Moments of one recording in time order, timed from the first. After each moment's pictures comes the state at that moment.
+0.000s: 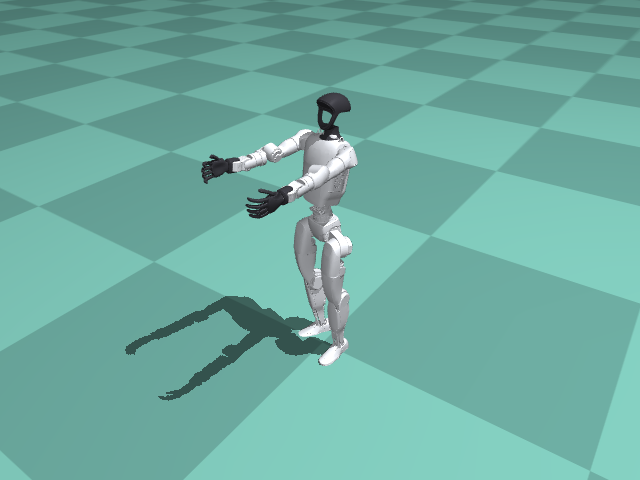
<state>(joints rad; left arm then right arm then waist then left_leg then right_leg) -1.20 0.39 0.11 1.50 -0.34 -0.05 0.02 -1.24 -0.18 0.00 1.46 0.27 -0.17 0.03 0.08 0.00 -0.38 -0.13 -0.01 0.27 -0.01 -0.02 -0.01 -0.12 -0.05 -0.25 0.05 0.00 0.03</state>
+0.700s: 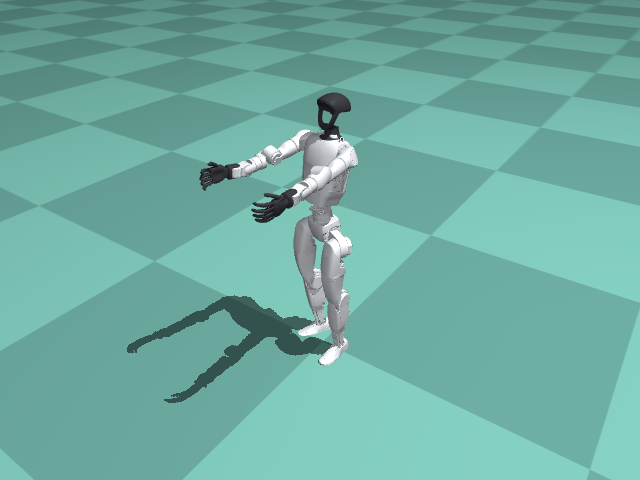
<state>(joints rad) -1.17 0.41 0.10 1.52 -0.34 -0.07 0.02 -1.17 -0.18 0.01 1.51 0.25 -0.22 -0.05 0.10 0.00 -0.39 -0.13 -0.01 0.27 0.00 -0.02 -0.01 -0.12 -0.06 -0.25 0.06 0.00 0.04</state>
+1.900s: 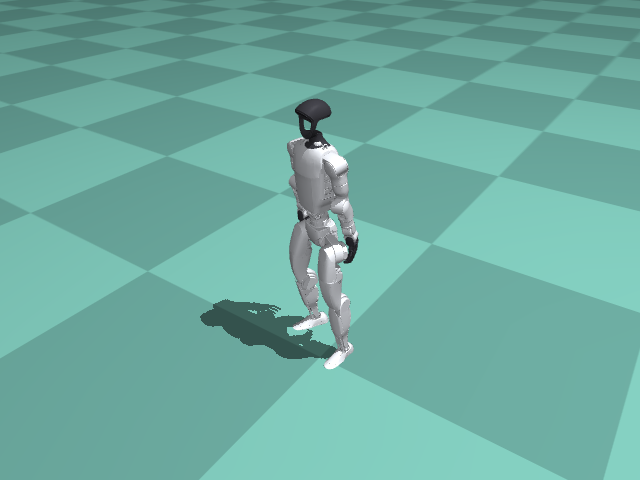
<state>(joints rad) 0.19 -0.02 0.36 1.70 -0.14 0.07 -0.13 0.12 -0.13 0.01 1.67 -0.19 -0.15 0.01 0.09 0.02 -0.18 -0.07 0.06 0.33 0.00 -0.07 -0.07 -0.19 -0.14 -0.15 0.22 -0.10 0.14</state>
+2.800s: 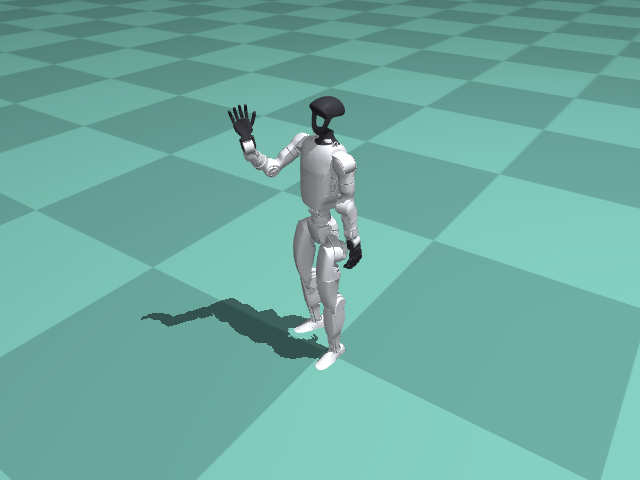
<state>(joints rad) 0.18 0.06 0.27 1.68 0.08 0.09 -0.08 -0.78 -0.34 0.00 0.04 -0.19 -0.44 -0.68 0.14 -0.01 -0.28 -0.13 0.05 0.39 -0.01 -0.01 -0.03 -0.16 -0.07 -0.10 0.09 0.01 0.09</state>
